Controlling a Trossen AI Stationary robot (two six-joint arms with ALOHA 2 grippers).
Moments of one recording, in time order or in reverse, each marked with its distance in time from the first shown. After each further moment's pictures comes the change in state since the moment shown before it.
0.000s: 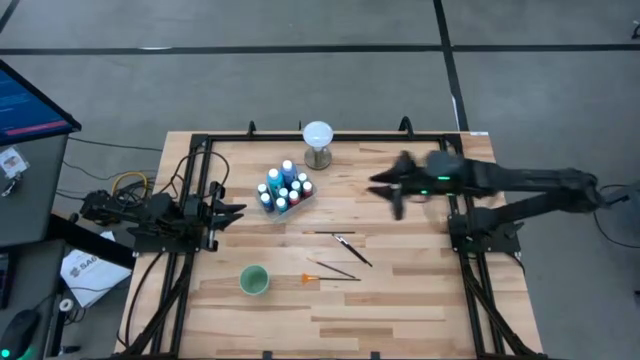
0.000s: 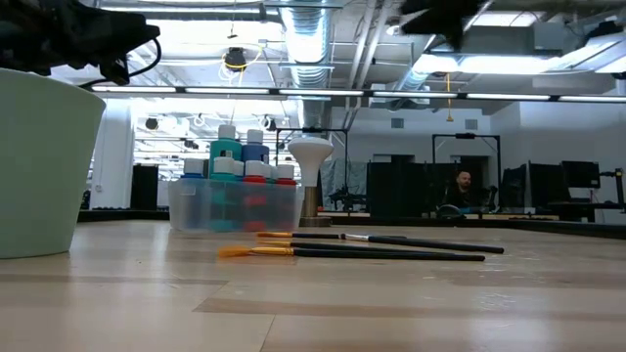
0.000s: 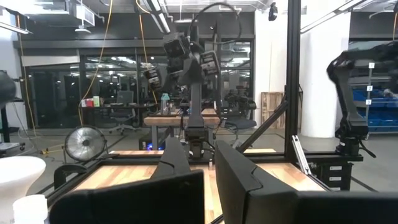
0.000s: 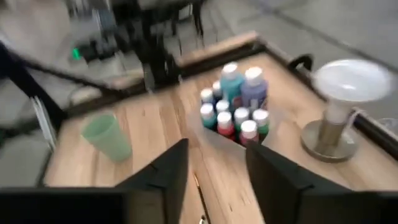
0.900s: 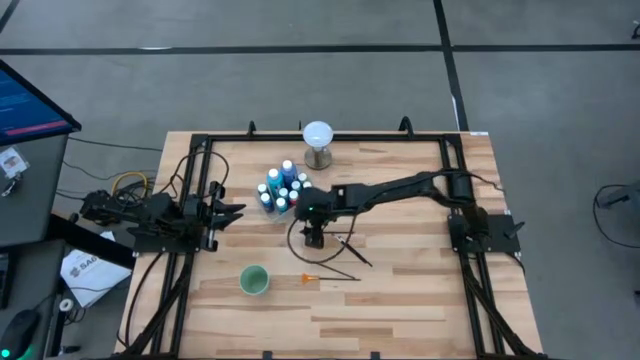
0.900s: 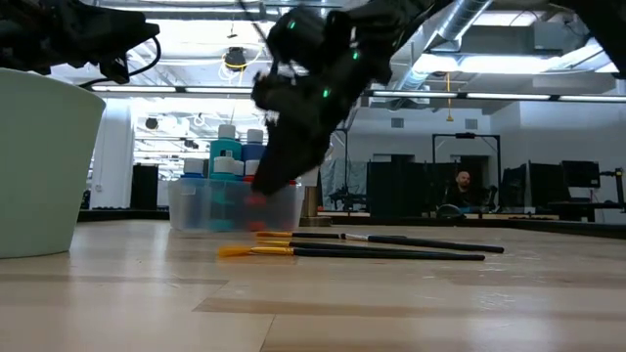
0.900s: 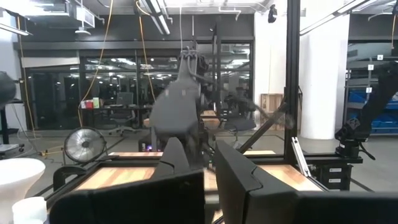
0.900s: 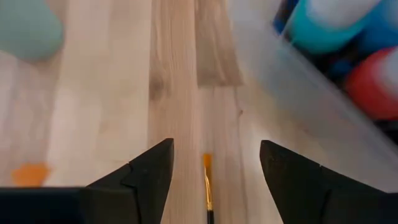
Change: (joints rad) left arm 0.000 0.000 0.000 0.008 0.002 0.000; right arm 0.016 1.086 0.556 -0.009 -0.174 -0.234
